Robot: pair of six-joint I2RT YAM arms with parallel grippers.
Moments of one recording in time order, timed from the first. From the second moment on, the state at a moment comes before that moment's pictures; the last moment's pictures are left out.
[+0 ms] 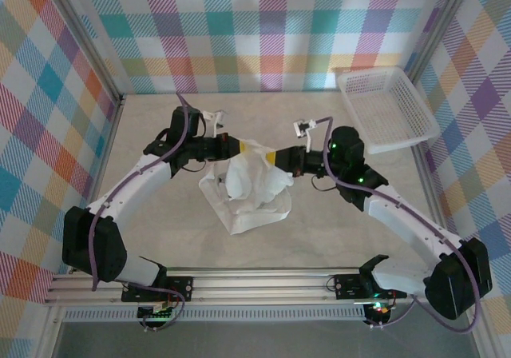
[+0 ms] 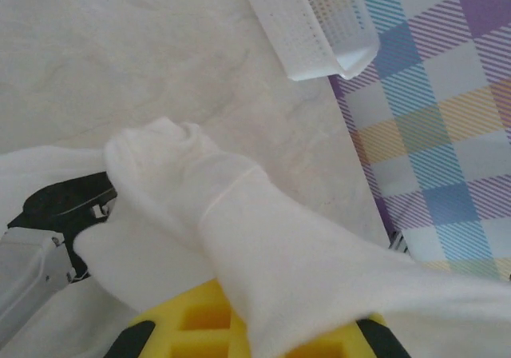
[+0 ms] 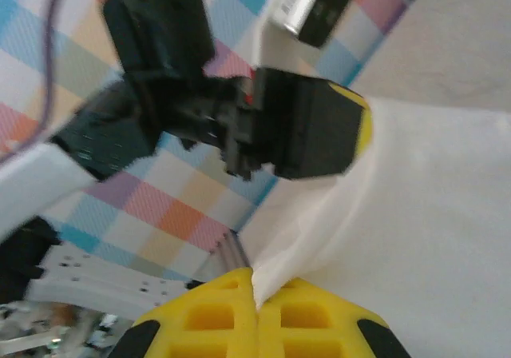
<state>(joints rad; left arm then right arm) -0.36 1.43 1.15 -0.35 0.67 -0.48 0.54 1.17 0.88 0.16 -0.81 0.76</state>
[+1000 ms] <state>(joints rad) -0.61 1.26 1.07 -0.32 0.27 -0.25 0.46 1.33 1.01 0.23 -1.00 0.86</state>
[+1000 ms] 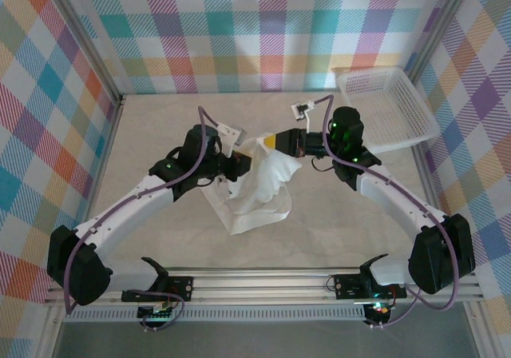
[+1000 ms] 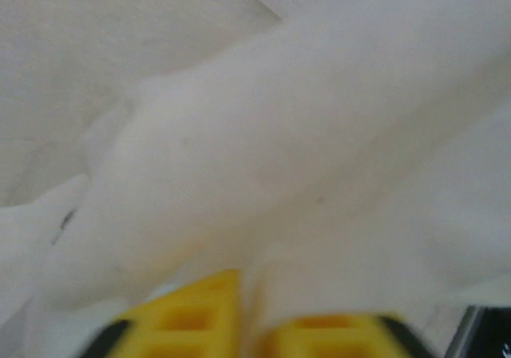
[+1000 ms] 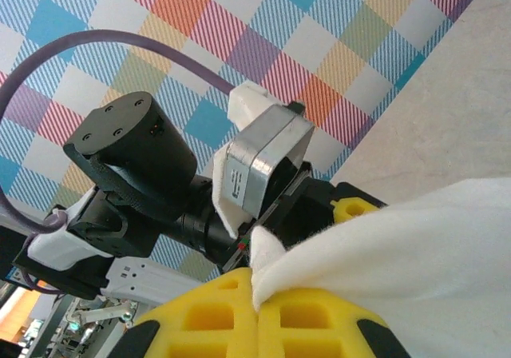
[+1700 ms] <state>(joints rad) -0.56 1.28 1.22 -0.38 0.52 -0.46 0.61 1.04 0.76 -0.01 -0.43 0.28</state>
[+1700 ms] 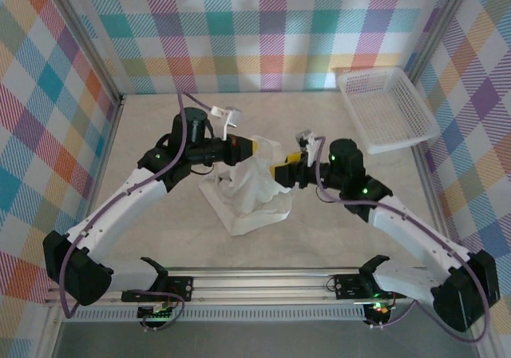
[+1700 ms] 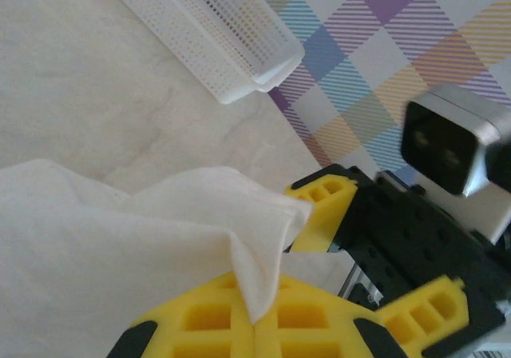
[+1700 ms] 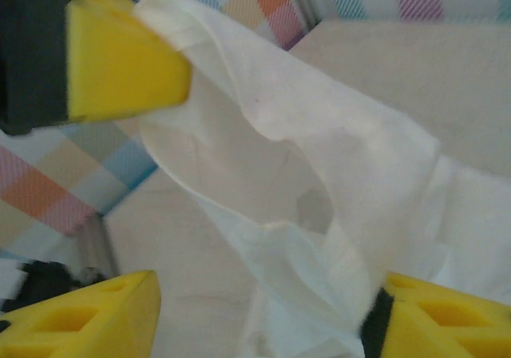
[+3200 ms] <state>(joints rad) -0.63 1.17 1.16 -0.29 0.36 -0.42 0.44 0.43 0.55 -0.38 0.29 0.67</state>
